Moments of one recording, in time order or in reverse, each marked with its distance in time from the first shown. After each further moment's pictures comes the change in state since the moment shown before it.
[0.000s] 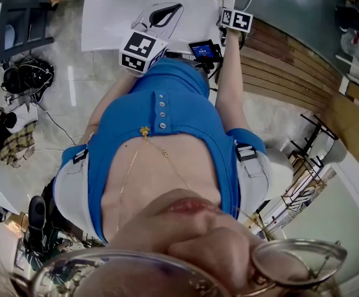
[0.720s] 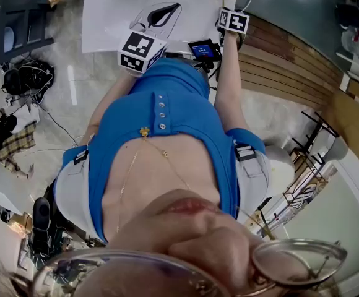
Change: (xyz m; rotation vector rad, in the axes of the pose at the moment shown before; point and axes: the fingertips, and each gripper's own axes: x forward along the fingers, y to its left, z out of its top) left arm 0.005 0.006 -0.004 -0.012 0.015 -0.011; right arm 0.003 -0.009 -0.004 -0.033 -0.016 -0.074
